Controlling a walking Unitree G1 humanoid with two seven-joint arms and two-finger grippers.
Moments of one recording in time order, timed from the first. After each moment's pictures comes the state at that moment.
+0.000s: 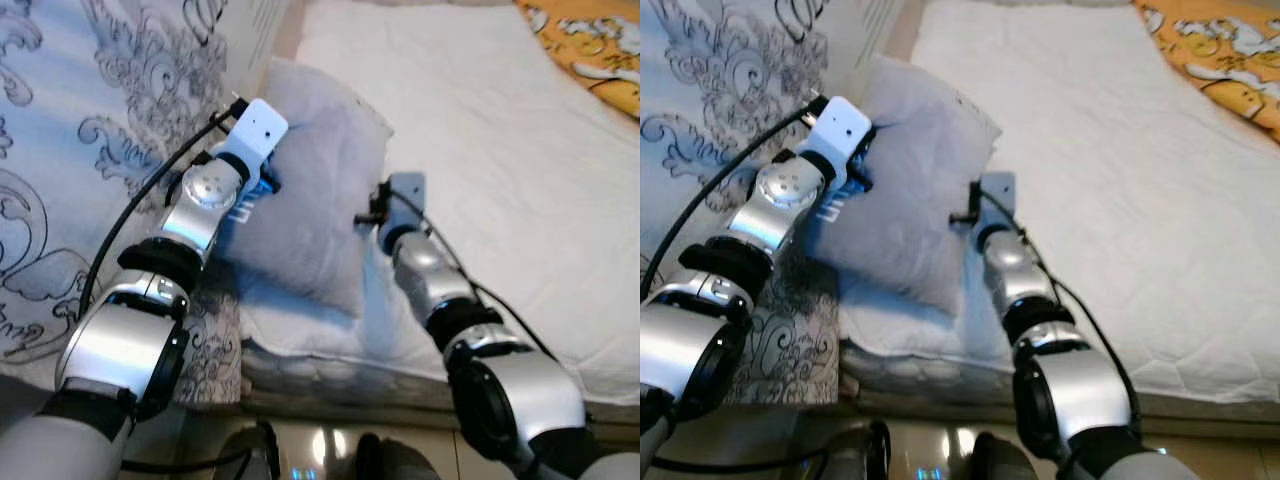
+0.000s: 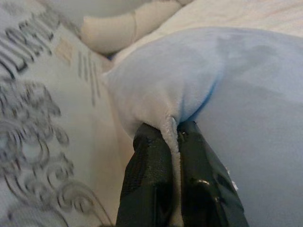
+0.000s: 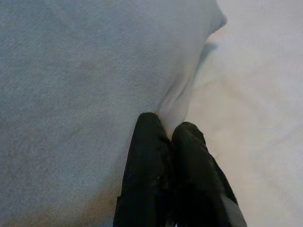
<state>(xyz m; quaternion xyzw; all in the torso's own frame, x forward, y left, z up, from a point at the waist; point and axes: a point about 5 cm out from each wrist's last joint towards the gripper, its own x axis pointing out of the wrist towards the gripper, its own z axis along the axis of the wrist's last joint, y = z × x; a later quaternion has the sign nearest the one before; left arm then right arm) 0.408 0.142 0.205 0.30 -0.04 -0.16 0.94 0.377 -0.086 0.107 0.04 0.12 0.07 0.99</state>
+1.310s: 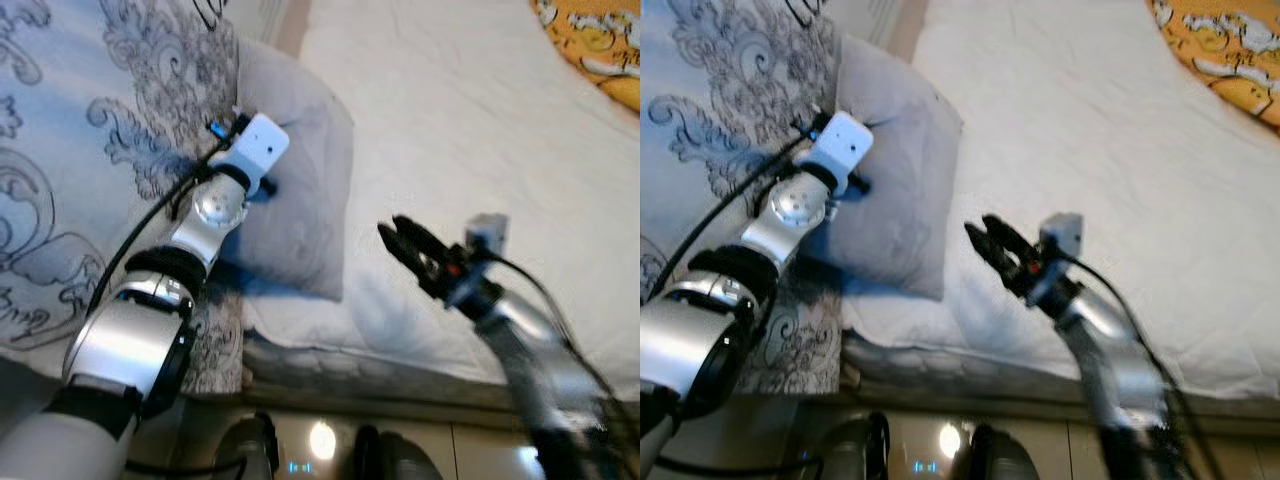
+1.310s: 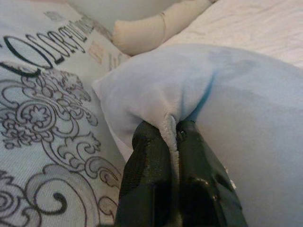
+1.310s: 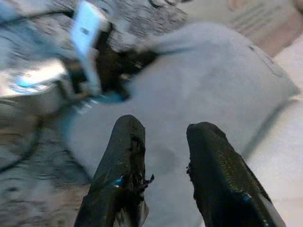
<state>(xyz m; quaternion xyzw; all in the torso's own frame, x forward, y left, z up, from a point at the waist) 0.406 0.141 0.193 0.33 -0.08 -0.10 0.93 0.273 -0.148 0.145 0.12 -0.04 0.39 0.91</state>
